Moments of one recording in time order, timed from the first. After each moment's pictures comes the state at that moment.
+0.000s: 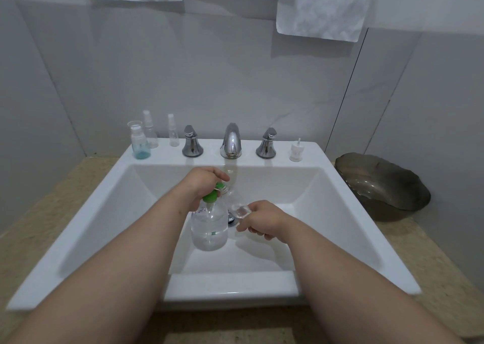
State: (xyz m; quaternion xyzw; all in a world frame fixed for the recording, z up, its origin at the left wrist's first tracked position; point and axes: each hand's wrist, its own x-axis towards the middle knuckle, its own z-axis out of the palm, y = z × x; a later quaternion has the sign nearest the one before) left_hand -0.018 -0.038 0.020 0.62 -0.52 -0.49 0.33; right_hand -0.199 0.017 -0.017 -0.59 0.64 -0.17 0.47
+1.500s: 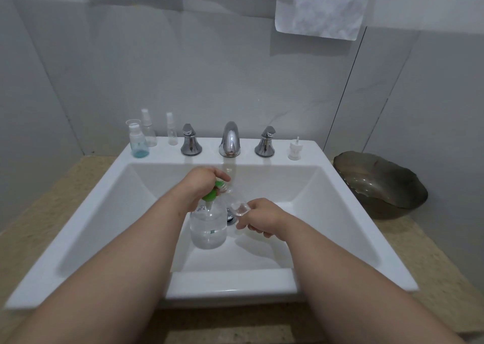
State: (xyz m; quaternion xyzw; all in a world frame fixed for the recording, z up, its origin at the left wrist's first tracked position) left_hand -0.022 -0.027 0.026 0.62 -0.53 -0.48 0.32; right_hand -0.199 0.017 -0.018 -0.58 0.64 -0.17 0.47
